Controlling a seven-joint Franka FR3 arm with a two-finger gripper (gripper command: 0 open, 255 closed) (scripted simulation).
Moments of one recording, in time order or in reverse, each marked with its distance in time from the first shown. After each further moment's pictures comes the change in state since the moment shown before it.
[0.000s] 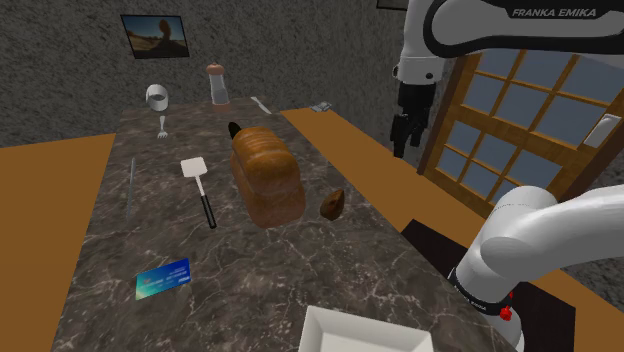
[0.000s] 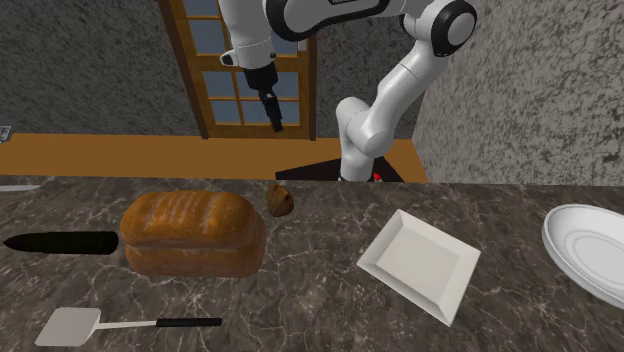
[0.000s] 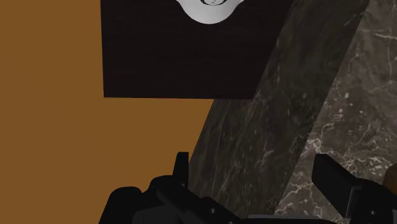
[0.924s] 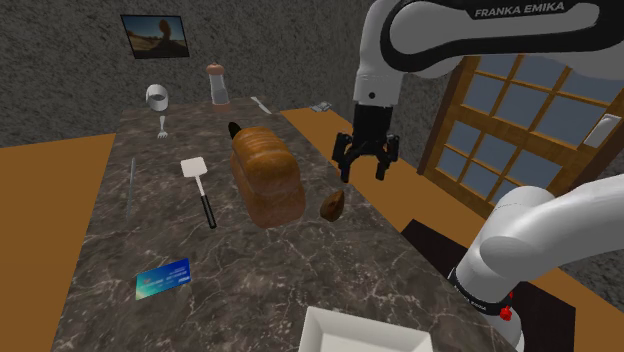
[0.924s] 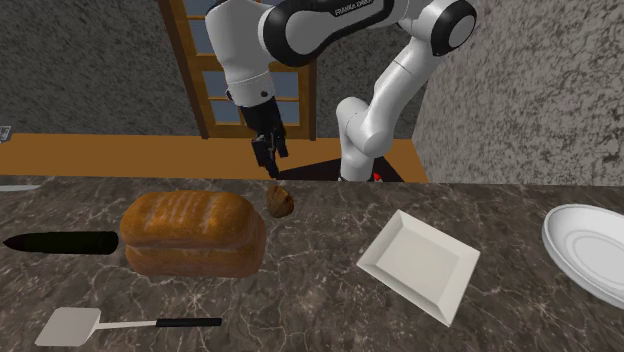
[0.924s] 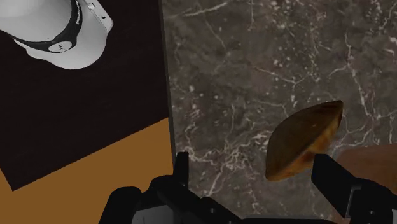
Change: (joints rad) arm -0.010 0.114 0.239 -0.004 0.371 0.123 0.567
